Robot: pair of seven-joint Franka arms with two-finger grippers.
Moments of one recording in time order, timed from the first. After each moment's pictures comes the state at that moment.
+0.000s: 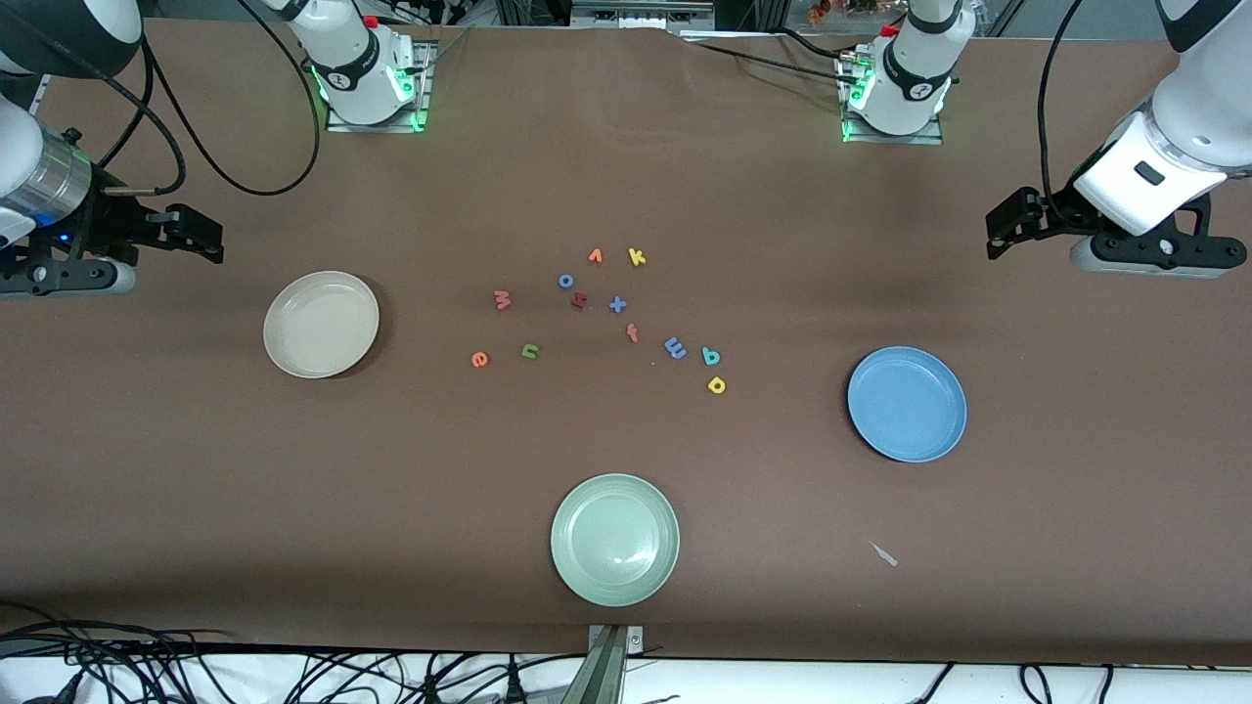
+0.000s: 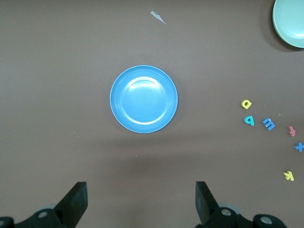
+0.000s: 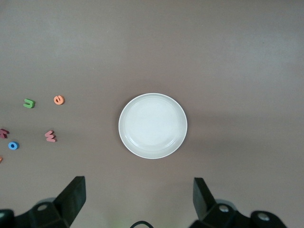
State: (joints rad) left arm -0.04 -0.02 -0.09 -1.69 -0.01 1.66 -0.08; right arm -0.03 0.07 0.10 -1.60 -0.06 1.58 0.01
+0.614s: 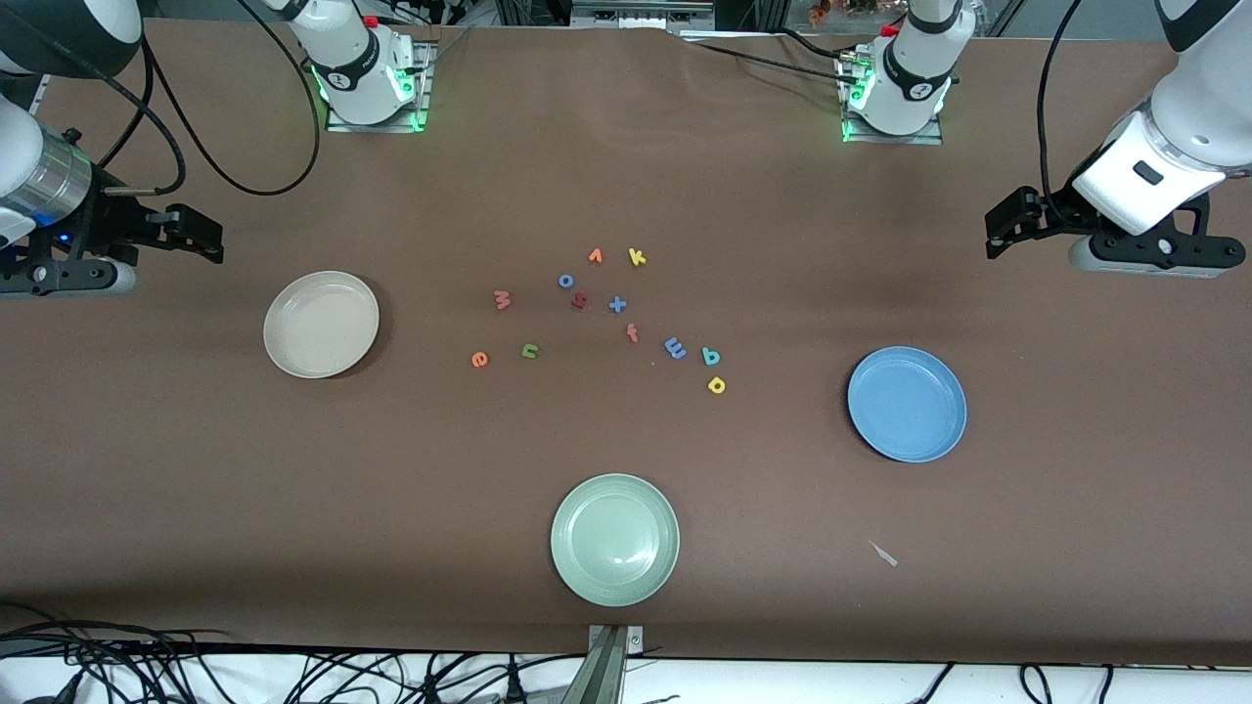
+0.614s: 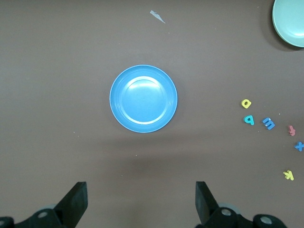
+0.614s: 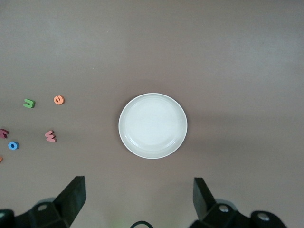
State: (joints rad) left arm -0.04 -0.02 -0.09 -1.68 -0.01 1.66 -0.08; right arm -0.03 0.07 0.10 -1.60 -0.06 1.58 0.01
